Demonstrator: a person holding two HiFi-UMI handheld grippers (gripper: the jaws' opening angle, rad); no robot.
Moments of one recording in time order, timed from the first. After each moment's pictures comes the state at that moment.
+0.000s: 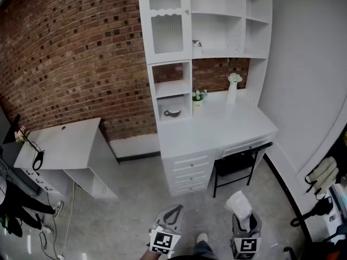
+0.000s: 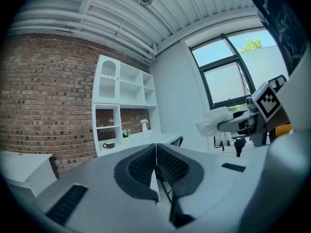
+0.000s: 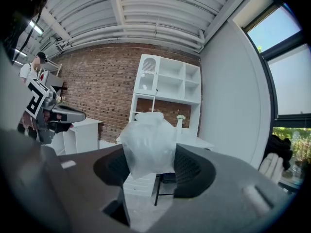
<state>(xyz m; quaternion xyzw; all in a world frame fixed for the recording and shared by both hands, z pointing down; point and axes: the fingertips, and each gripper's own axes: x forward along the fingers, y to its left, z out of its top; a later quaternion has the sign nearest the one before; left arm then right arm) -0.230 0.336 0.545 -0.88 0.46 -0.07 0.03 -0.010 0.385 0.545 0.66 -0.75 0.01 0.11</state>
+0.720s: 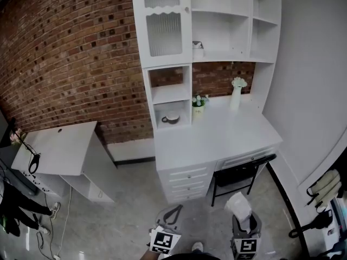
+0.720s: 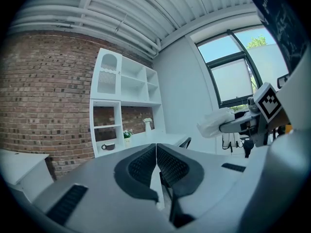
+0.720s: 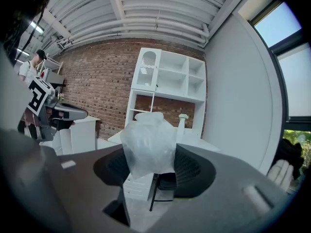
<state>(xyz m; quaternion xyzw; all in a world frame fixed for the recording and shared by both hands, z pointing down) -0.197 0.239 0.546 -0.87 0.48 -0.07 0.02 0.024 0.284 0.547 0.64 -0.76 0.00 0.13</state>
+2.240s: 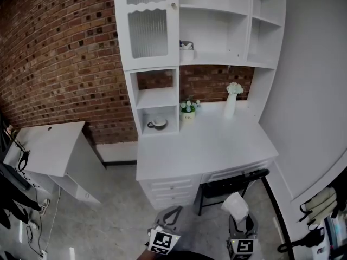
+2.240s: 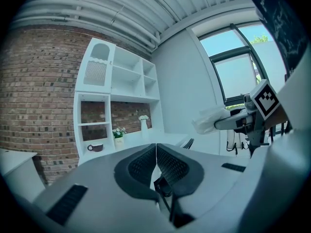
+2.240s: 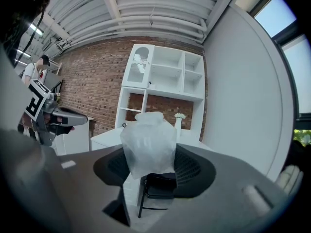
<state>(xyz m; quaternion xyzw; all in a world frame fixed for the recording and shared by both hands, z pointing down) -0.097 0.145 0.564 -0.87 0.48 -0.08 0.01 0.113 0.180 0.551 0.63 -0.77 0.00 0.12</state>
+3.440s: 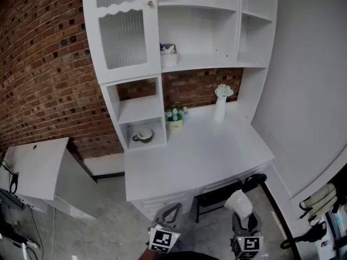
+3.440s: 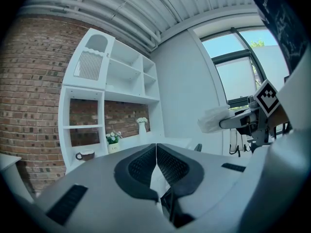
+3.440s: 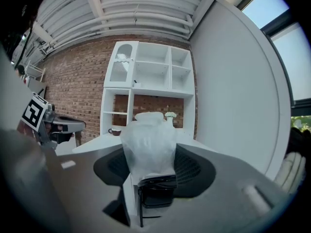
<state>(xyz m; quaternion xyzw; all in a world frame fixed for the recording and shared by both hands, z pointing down) -0.080 0.033 0.551 -0.89 0.45 -0.07 0.02 0.145 0.097 0.543 0.68 -0.73 0.04 0.08</state>
